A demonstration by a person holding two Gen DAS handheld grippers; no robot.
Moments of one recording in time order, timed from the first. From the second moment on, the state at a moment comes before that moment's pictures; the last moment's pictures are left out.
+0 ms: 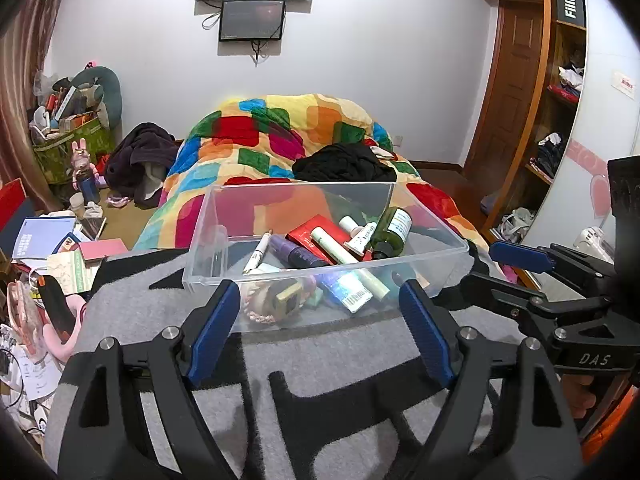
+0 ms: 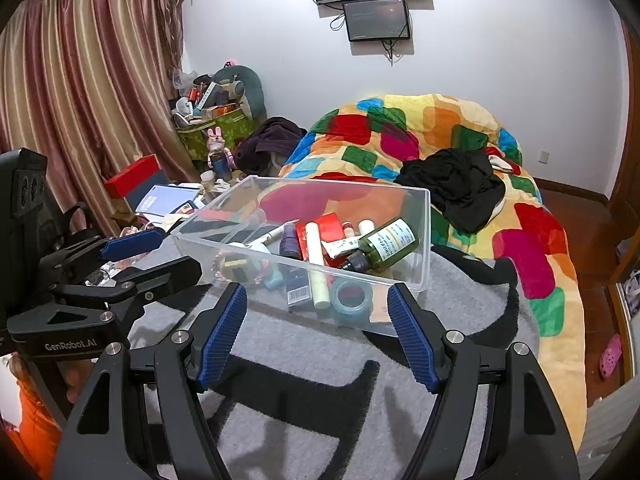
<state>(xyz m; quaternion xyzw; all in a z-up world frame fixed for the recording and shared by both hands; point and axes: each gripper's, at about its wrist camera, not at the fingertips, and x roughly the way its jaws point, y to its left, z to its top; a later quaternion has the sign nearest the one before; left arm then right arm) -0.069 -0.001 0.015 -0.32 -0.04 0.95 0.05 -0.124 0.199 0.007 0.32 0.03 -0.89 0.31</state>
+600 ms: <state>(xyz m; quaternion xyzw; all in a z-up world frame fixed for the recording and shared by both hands) -0.063 0.000 0.013 -0.32 -0.04 0.95 0.05 -0.116 0.198 0.012 0.32 0.03 -0.90 0.31</state>
